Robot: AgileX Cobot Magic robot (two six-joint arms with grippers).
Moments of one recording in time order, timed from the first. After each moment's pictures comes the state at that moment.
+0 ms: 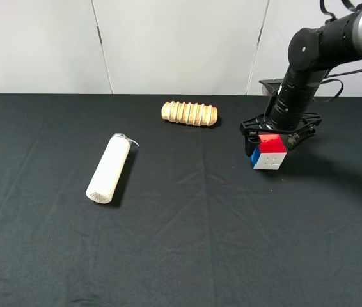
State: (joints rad) left arm 0.07 0.00 -0.49 -0.05 1.06 0.07; right arm 0.26 2.01 -1.32 0.03 0.81 0.09
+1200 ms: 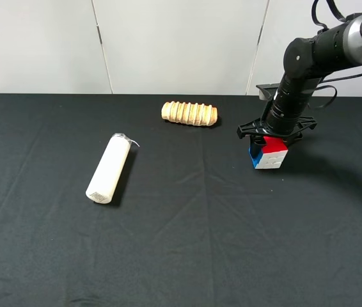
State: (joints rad) left arm 0.07 0.00 -0.49 -0.05 1.06 0.07; right arm 0.26 2.04 -1.32 0.03 0.77 0.09
